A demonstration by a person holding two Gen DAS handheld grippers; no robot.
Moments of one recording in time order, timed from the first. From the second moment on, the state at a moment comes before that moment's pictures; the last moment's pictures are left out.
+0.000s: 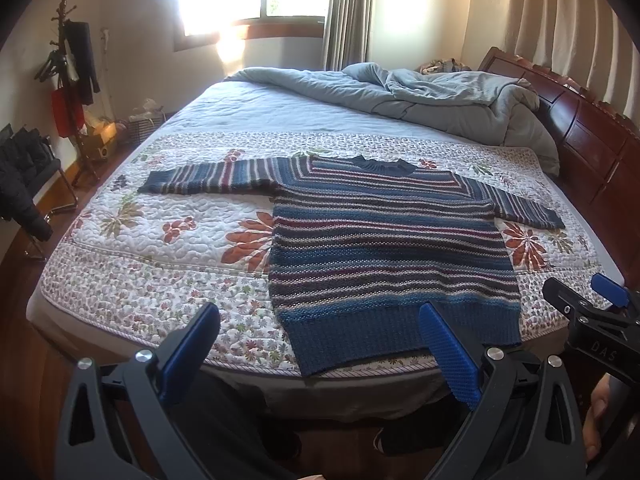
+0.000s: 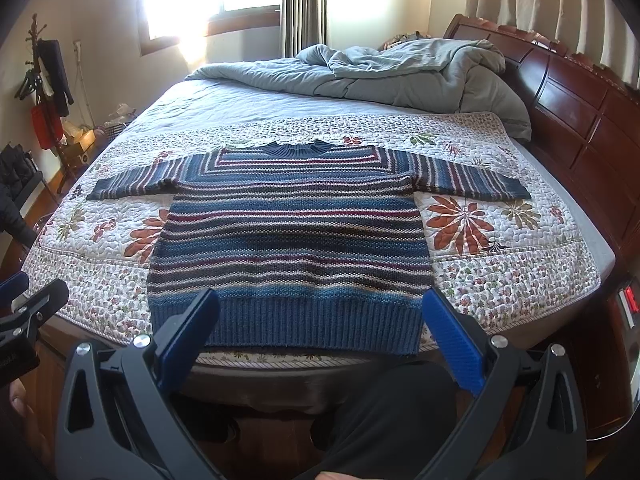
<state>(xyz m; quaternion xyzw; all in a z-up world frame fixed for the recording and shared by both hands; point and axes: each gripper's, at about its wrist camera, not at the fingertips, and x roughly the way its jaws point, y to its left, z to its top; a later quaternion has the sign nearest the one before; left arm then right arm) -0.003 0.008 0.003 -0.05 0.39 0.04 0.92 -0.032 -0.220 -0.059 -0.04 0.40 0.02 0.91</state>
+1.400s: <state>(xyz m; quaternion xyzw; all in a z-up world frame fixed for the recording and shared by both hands) -0.001 0.007 -0.003 -0.05 0.40 0.04 0.92 -0.034 -0.221 -0.070 -0.04 0.41 0.02 0.91</state>
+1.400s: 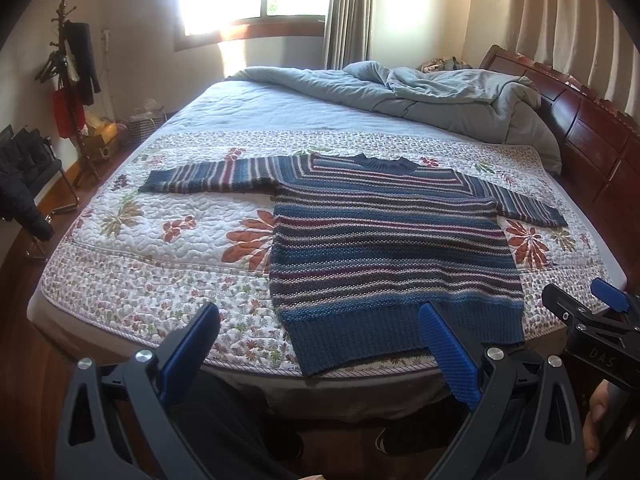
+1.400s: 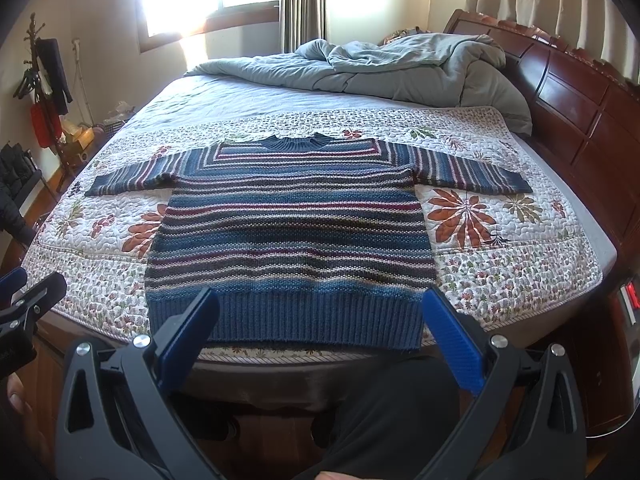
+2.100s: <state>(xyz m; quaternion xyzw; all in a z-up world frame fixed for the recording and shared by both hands) 0.004 0.006 -0.004 -0.05 0.40 0.04 0.91 -0.029 -0.225 -0.074 -0.04 0.42 0.02 0.91</state>
